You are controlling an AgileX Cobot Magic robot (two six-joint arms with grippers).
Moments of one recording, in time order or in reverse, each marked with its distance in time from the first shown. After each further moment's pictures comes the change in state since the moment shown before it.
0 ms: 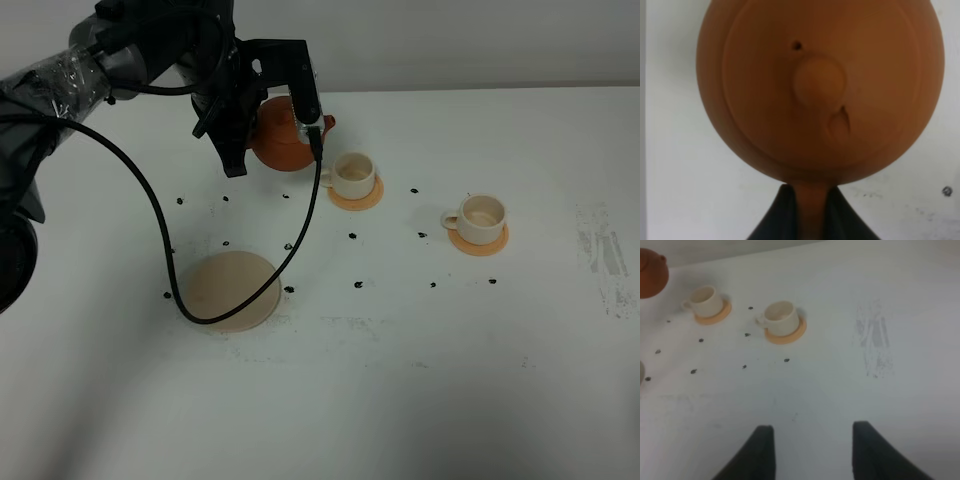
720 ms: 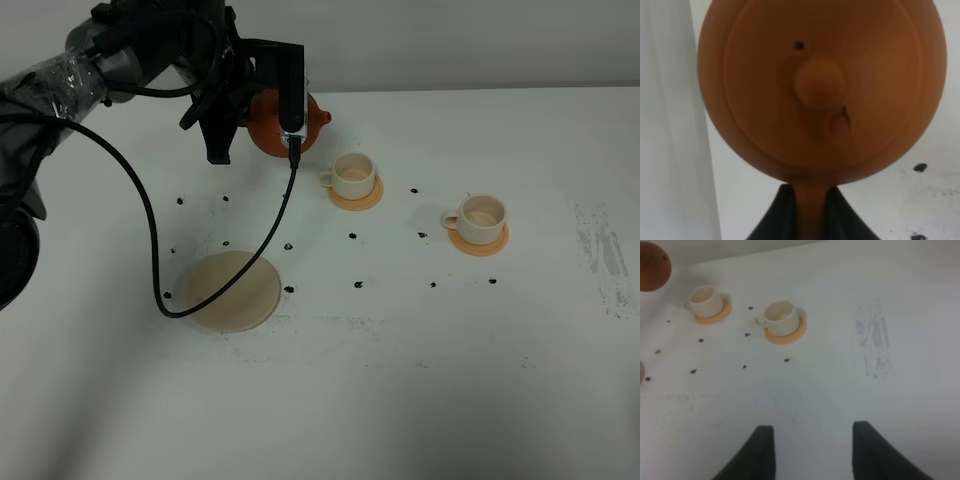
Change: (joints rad) left arm 0.026 0.032 0.000 0.033 -0.144 0.178; right arm 0.000 0.000 0.000 0.000 0.000 -0.001
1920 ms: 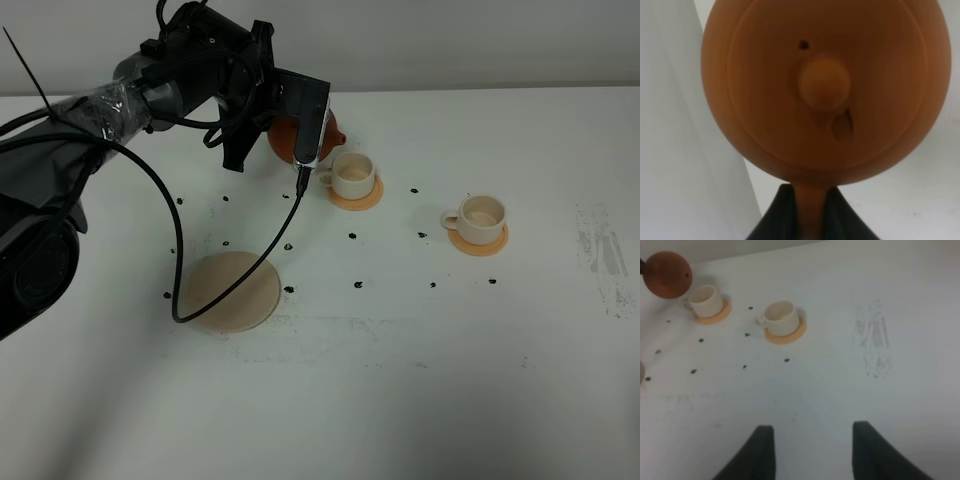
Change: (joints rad) left arm -0.046 0.080 0.000 0.125 -0.161 0.079; right arm 0.000 0.000 0.000 0.000 0.000 0.001
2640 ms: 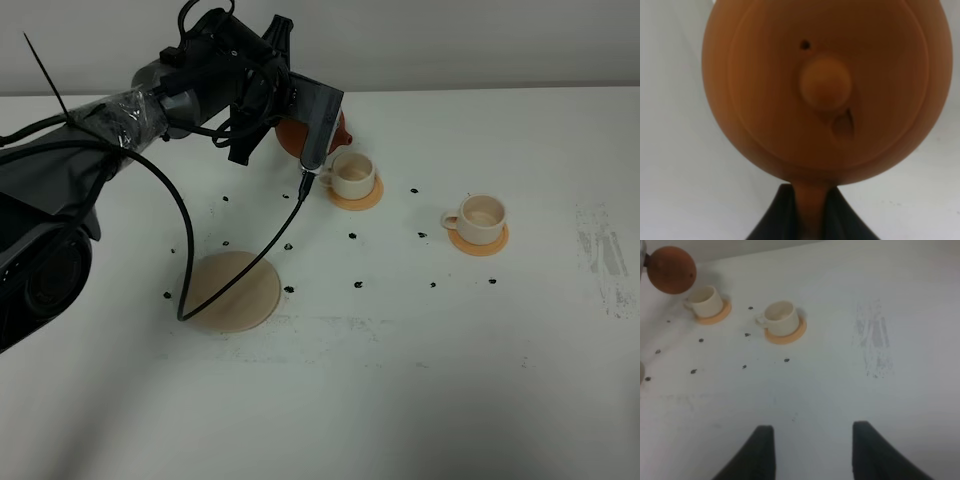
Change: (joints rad) left arm -0.035 0.003 0.000 0.120 -0.049 0.000; right arm 0.000 0.000 0.000 0.000 0.000 0.000
